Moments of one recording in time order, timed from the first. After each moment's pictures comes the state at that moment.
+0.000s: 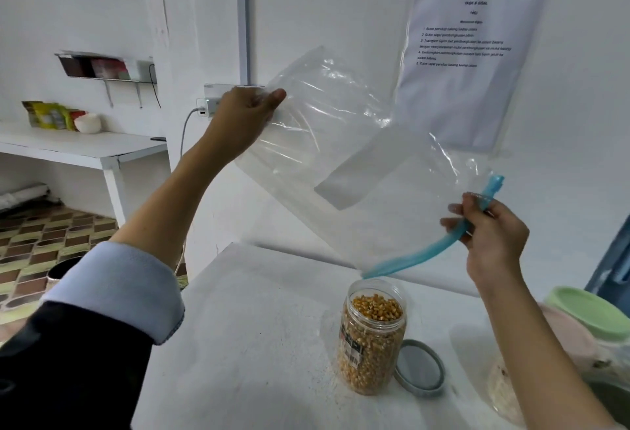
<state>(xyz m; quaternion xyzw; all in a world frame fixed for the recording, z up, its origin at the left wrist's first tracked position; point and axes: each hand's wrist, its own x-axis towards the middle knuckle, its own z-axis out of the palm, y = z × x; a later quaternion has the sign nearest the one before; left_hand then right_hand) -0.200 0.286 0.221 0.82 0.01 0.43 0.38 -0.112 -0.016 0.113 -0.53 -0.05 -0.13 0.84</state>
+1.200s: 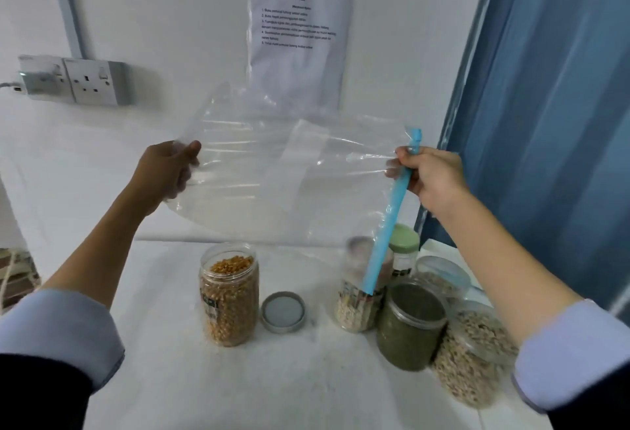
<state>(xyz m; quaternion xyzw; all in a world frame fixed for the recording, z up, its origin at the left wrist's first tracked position) -0.165 0.172 0.131 0.77 0.05 0.27 0.57 -0.136 -0.182 0.168 -0.61 -0.01 -0.10 0.79</state>
